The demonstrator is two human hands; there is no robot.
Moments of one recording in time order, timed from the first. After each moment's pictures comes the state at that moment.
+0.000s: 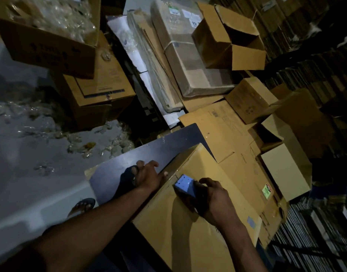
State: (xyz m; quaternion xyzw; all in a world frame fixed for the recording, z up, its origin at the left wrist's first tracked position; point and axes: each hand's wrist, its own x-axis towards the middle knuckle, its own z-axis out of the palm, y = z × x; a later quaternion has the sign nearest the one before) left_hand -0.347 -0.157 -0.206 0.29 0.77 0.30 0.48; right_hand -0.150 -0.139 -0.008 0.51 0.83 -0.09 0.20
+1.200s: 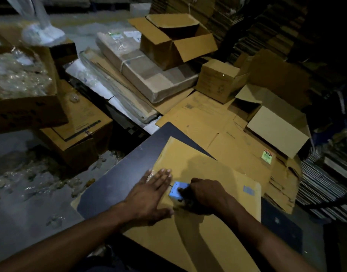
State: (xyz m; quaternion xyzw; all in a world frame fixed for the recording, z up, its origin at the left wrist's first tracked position) left_hand -0.321 -0.197 -0.148 0.86 0.50 0.04 0.12; right_hand -0.093 -0.150 -0.005 0.44 0.84 -0.05 0.32
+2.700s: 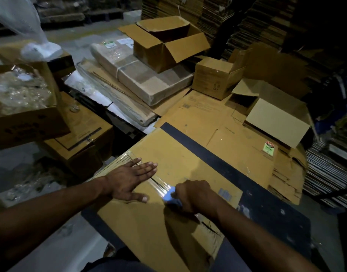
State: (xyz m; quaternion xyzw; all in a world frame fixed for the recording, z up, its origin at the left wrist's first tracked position) left_hand -0.408 -0.135 -0.150 0.93 0.37 -0.04 0.02; right_hand -0.126 -0.165 -0.012 0.45 0.82 -0.10 0.35
